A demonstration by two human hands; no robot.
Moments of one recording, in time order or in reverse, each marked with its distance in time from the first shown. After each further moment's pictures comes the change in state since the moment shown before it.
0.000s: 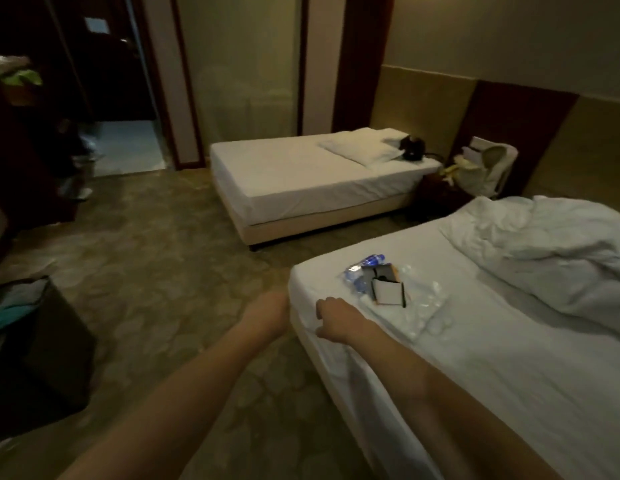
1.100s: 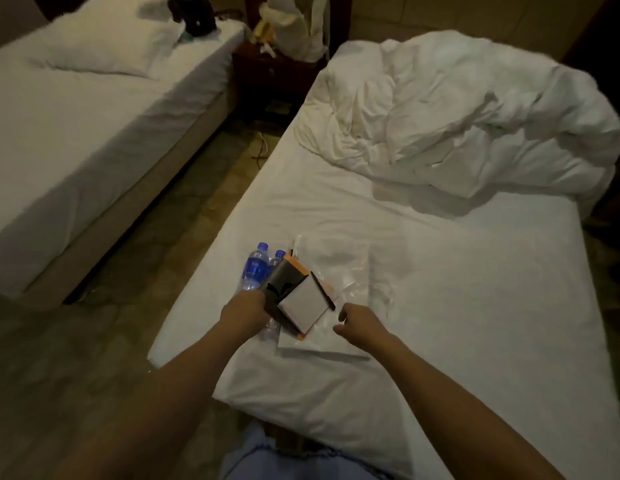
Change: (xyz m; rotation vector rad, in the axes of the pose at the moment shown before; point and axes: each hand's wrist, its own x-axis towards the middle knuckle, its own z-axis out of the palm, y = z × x) left_hand 0.535 0.199 0.104 0.184 -0.424 0.397; right_hand 0.272 0.366 0.004 0.665 -0.016 0.892
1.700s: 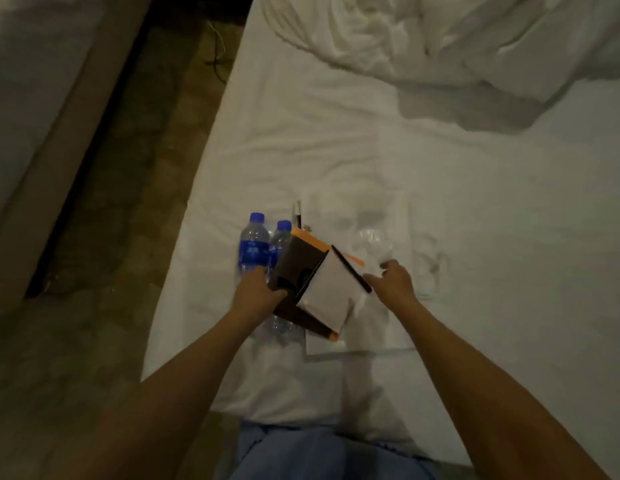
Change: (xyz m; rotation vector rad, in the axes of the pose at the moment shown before) left_hand 0.186 -0.047 0.053 -0.315 -0.171 -0.053; right_hand 0.188 0.019 0.050 0.483 0.144 0.477
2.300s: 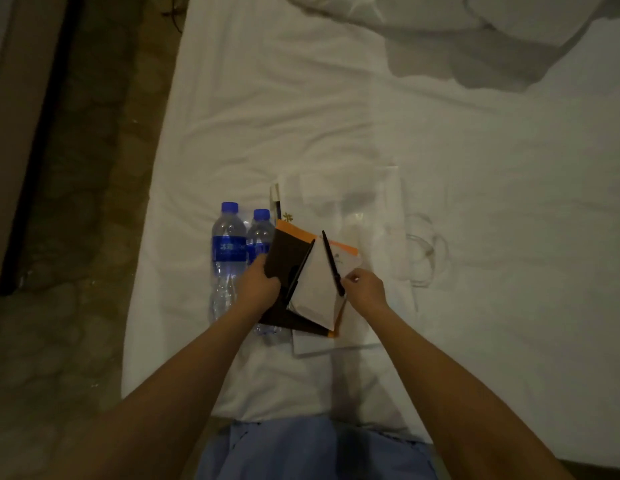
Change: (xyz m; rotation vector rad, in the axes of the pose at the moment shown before) left_hand 0.044 0.012 0.042 -0.212 -0.120 -0.144; right_hand 0.022 0.013 0.044 0.049 -0.095 0.090
